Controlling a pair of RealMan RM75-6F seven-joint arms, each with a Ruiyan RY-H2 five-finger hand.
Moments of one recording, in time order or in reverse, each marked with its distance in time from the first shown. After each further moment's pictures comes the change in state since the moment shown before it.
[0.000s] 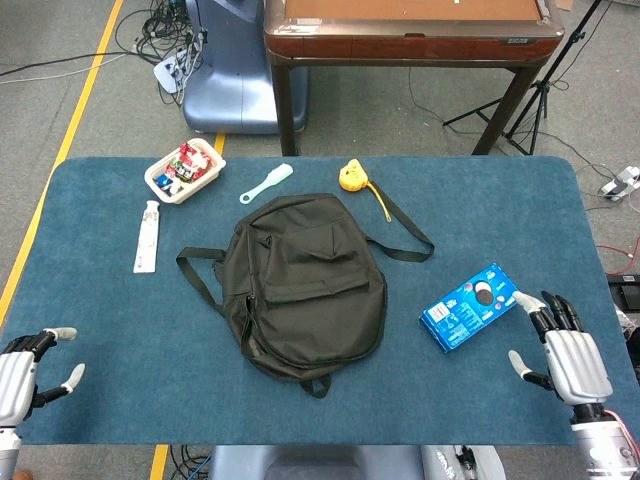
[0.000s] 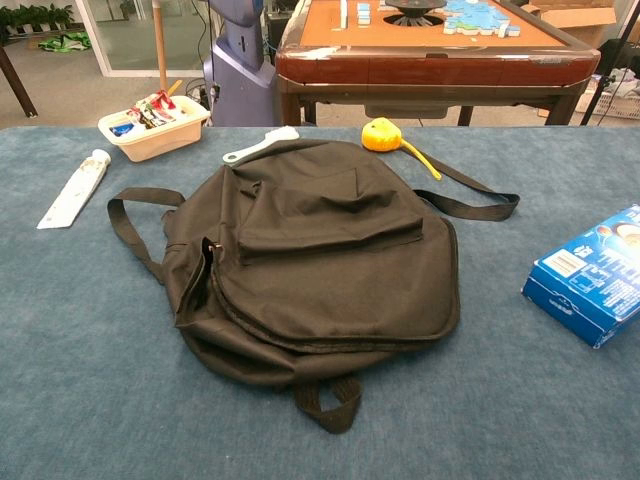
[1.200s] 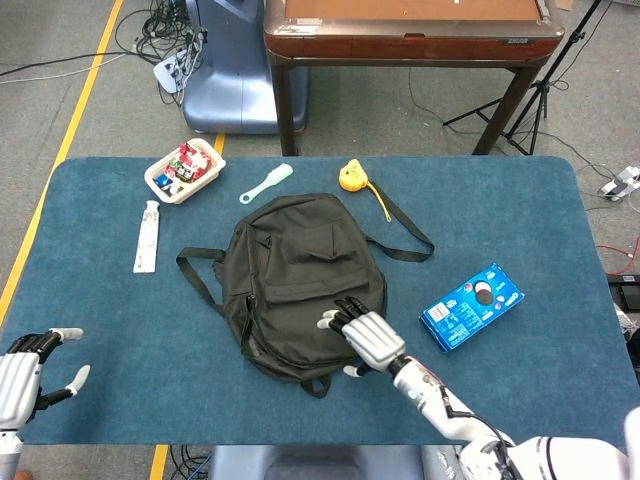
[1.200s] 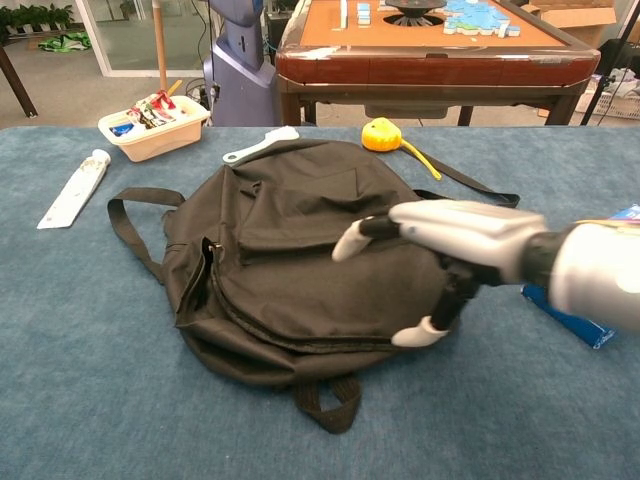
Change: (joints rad) left arm 0.008 0.038 0.007 -0.068 0.050 0.022 0.033; right arm 0.527 -0.512 0.169 0.148 0.277 -0.594 -0.361
